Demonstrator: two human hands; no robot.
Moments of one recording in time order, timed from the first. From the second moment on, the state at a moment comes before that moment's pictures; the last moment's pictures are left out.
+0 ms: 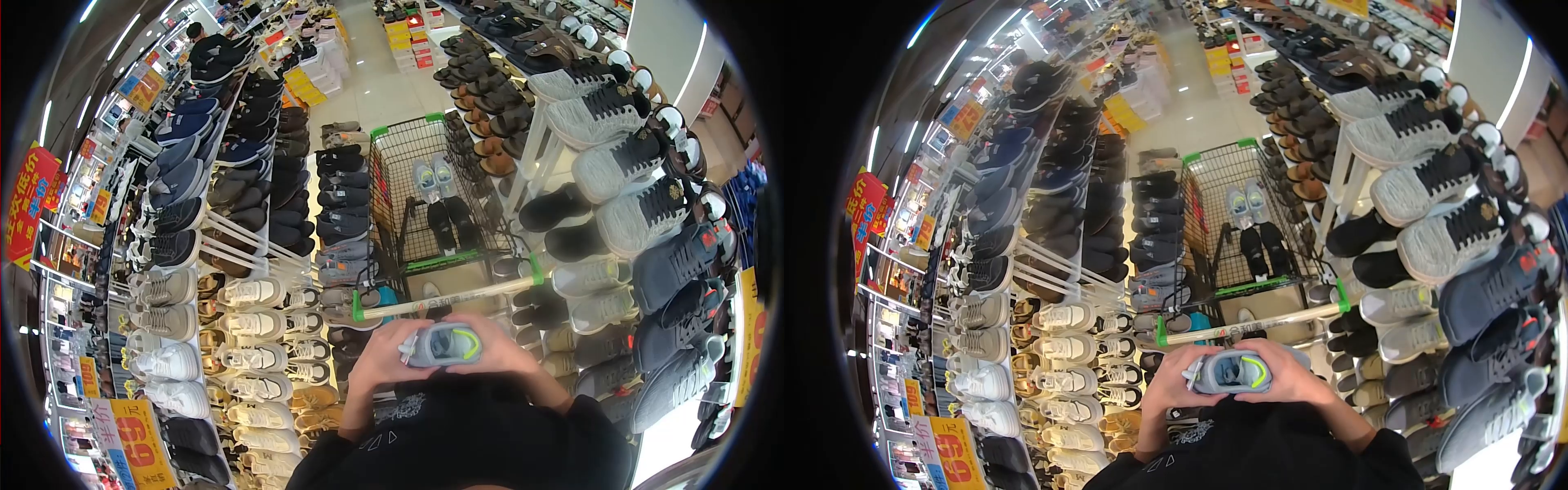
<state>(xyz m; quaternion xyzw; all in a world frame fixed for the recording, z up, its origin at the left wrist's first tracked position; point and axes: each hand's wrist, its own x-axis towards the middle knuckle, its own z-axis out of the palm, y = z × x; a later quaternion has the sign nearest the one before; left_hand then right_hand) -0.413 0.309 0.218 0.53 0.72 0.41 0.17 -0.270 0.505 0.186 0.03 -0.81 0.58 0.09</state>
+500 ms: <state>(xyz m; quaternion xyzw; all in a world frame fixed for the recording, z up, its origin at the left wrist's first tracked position) -0.410 0.308 0.223 0.52 0.73 0.42 0.15 -0.271 0.505 0.183 0.04 -0.81 0.58 0.09</state>
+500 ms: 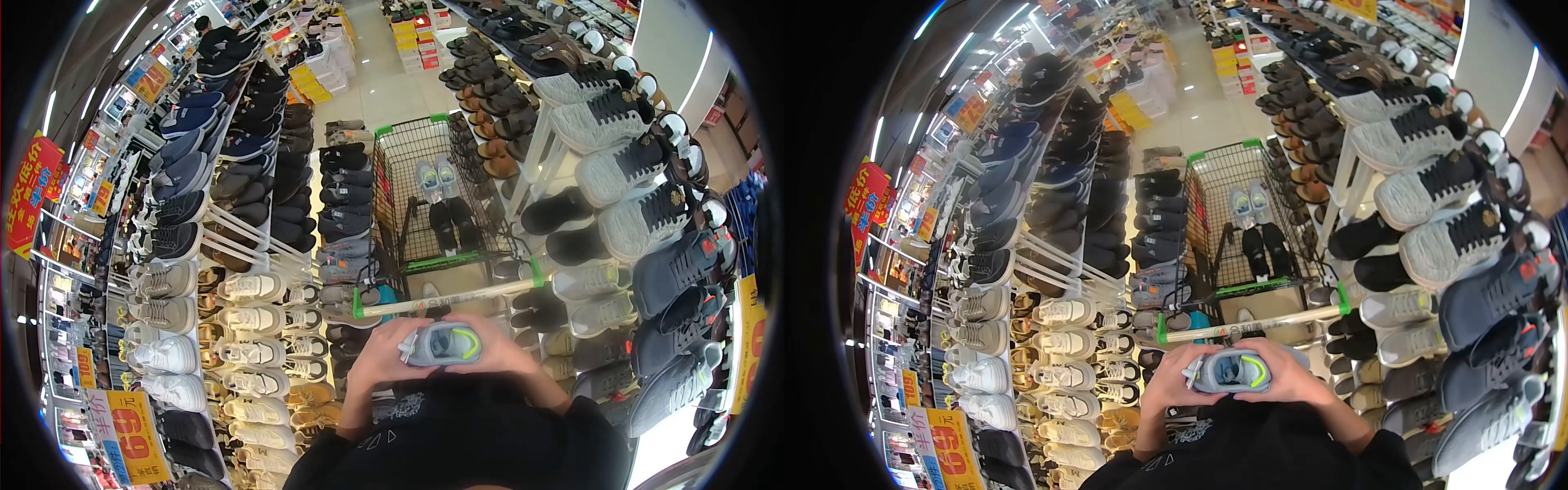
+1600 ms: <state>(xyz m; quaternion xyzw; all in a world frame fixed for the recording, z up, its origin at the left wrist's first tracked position) -0.405 0.322 0.217 0.52 0.72 0.43 0.18 -0.268 0.523 0.182 0.03 -0.83 0.55 0.09</state>
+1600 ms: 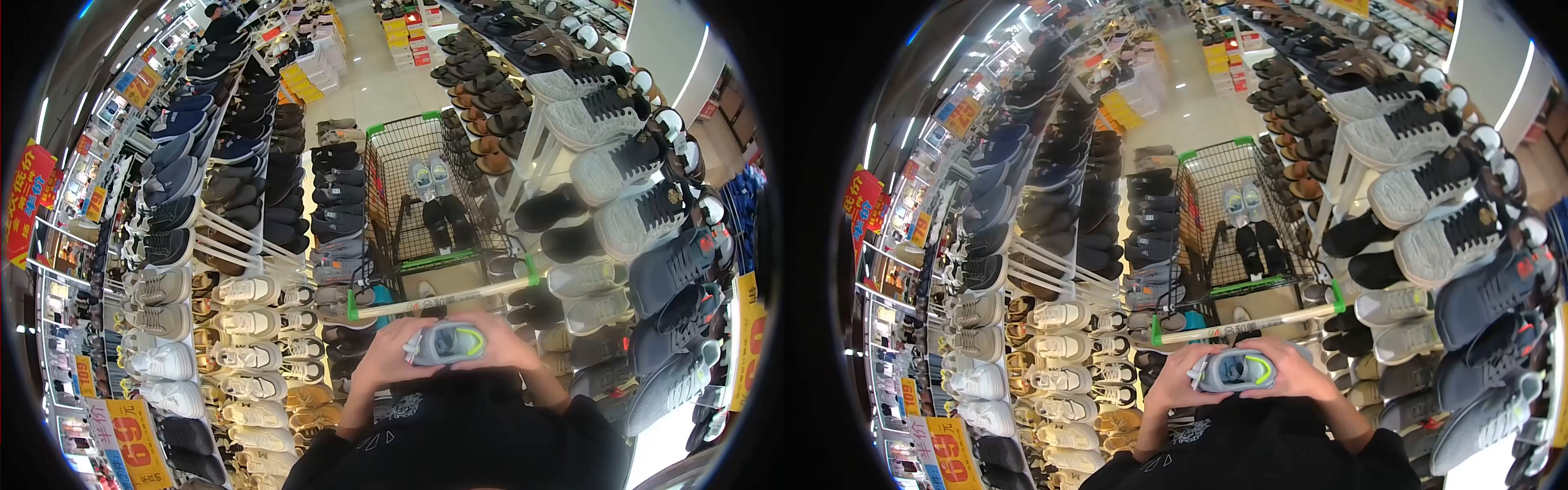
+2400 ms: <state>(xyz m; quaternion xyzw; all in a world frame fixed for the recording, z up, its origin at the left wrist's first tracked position) -0.395 0.335 0.210 0.55 0.69 0.45 0.15 -0.265 0.540 0.182 0.12 -0.82 0.52 0.23</state>
